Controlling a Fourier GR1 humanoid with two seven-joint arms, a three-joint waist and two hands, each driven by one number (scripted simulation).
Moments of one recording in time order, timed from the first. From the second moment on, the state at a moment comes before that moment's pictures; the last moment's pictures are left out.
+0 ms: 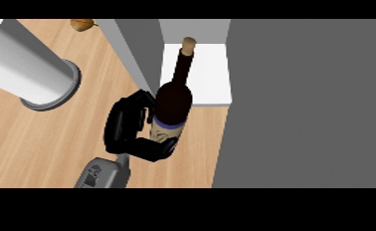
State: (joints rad) left arm -0.17 0.00 -0.22 -1.39 0.18 0.08 -0.47; right arm -0.61 -0.29 -0.08 -2.45 -0.15 -0.14 1.01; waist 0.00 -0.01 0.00
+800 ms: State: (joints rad) left arm -0.51 0.00 -0.36 -1.53 0.22 0.50 -0.04; right arm -0.57 -0.26 -0.08 -2.44 -0.17 -0.11 0.99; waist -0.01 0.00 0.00
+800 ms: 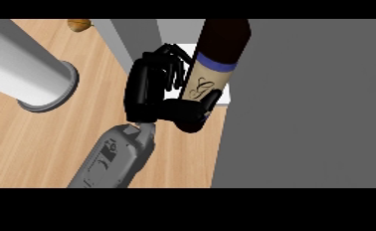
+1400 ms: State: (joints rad) left arm -0.70 0.01 -0.32 -1.25 0.18 0.55 -0.13; right arm -0.58 -0.26 -0.09 -2.42 -0.18 -0.10 0.98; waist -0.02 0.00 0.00
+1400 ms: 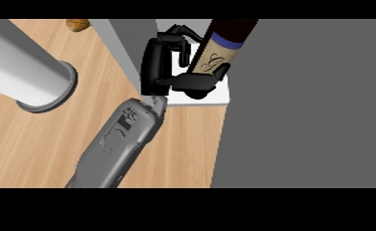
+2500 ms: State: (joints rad) left arm -0.76 0.00 -0.38 -0.85 0.35 0.57 -0.42; right arm -0.57 -0.25 -0.10 -2.41 -0.20 -0.07 0.96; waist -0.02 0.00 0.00
